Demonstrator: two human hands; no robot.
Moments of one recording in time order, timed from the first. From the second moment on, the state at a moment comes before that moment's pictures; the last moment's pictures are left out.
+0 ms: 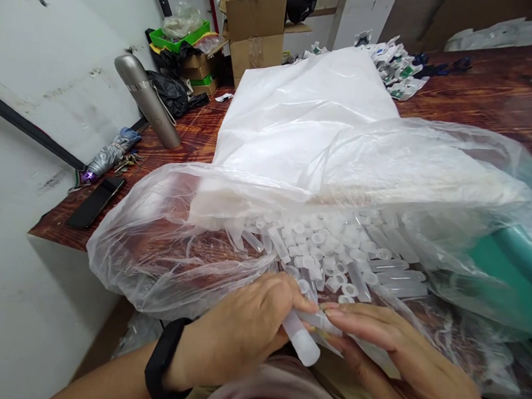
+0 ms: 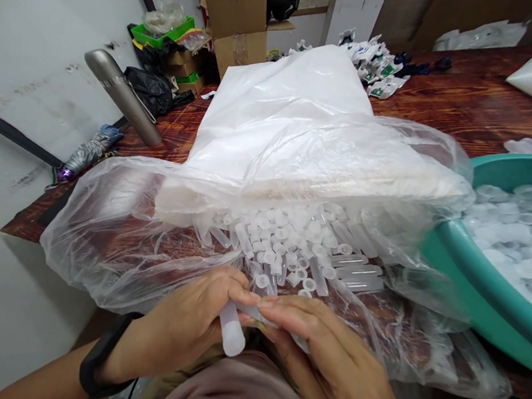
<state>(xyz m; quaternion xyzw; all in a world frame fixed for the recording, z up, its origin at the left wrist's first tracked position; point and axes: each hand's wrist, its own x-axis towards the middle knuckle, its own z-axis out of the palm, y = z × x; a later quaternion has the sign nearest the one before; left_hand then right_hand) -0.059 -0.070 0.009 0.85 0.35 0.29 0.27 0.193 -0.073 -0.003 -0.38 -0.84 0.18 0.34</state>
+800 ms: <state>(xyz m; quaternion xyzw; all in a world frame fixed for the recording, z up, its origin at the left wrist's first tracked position) -0.056 -0.081 0.003 0.78 0.38 0.27 0.42 0.186 -0.080 -0.001 -0.38 -0.88 0.13 0.27</state>
